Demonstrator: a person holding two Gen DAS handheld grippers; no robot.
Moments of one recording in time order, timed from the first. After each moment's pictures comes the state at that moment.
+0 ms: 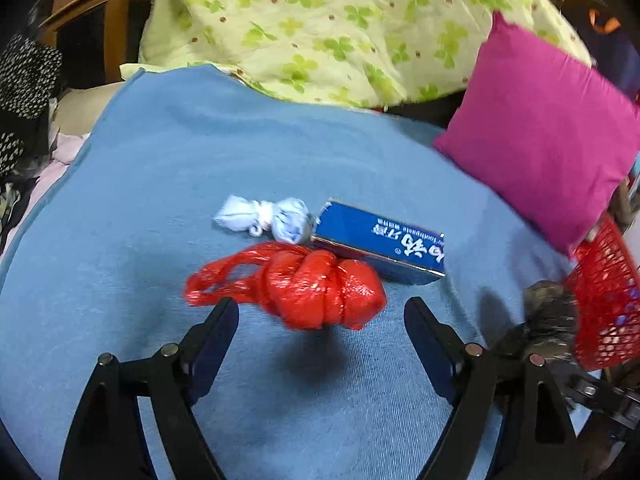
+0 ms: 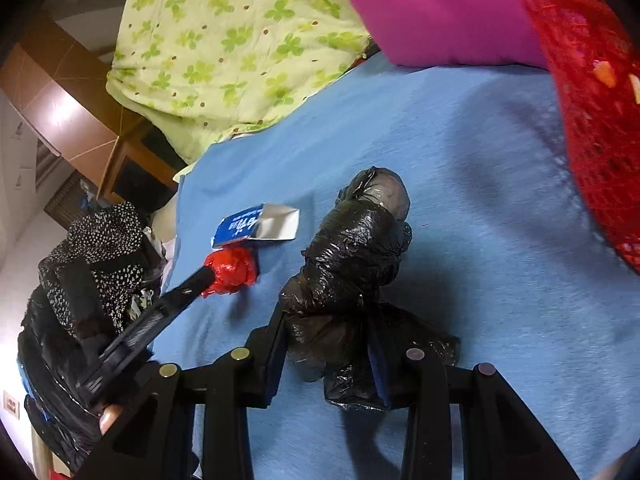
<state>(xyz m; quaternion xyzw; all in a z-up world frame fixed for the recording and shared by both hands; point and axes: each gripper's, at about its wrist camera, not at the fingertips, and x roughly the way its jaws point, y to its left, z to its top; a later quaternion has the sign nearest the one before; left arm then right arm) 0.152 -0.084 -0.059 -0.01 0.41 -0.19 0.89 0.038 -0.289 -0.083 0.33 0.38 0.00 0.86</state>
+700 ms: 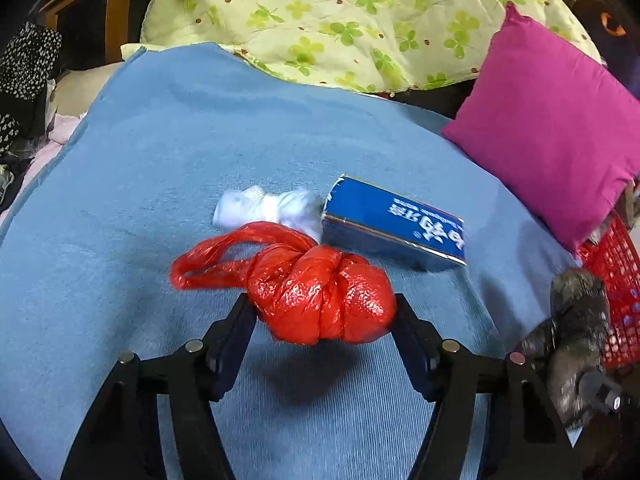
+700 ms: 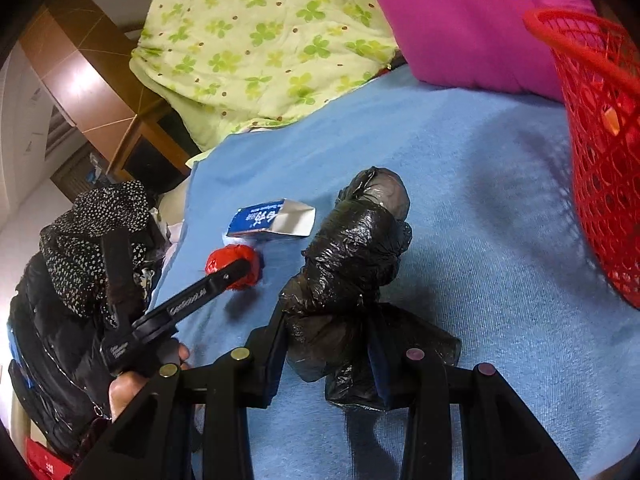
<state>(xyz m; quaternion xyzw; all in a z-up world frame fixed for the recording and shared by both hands) 0.151 -0.071 -0.068 -0.02 0.43 -0.19 0.88 0.029 -0.279 -0.069 0.28 0.37 0.03 0.89</state>
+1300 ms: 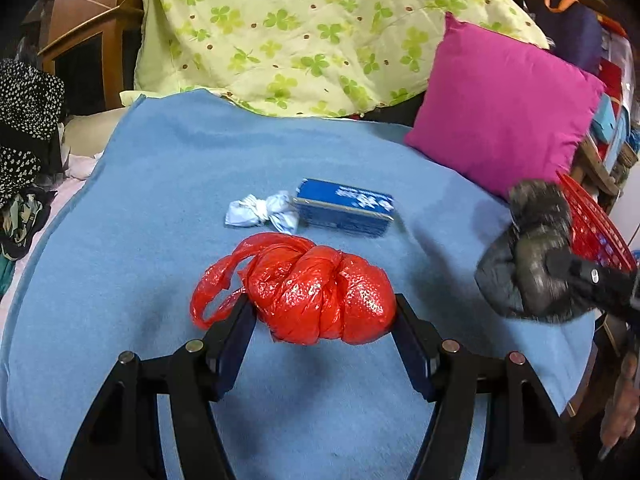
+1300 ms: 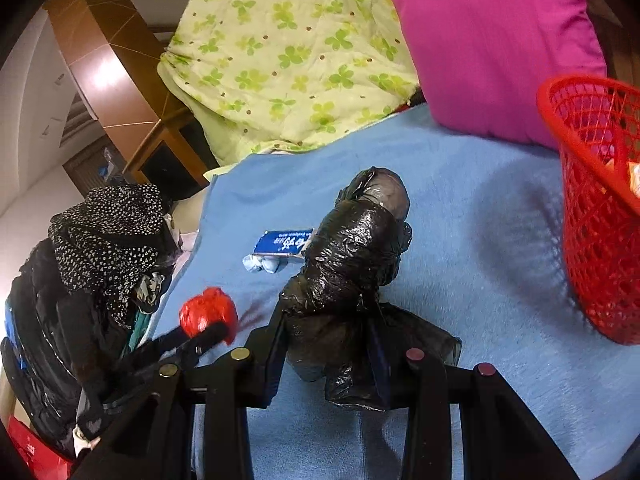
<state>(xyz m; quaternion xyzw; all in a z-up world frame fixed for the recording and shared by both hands) 0.064 -0.057 -0.033 0.02 0.37 -0.22 0.90 0.009 -0.272 -0.033 0.24 0.32 0.03 0.91</state>
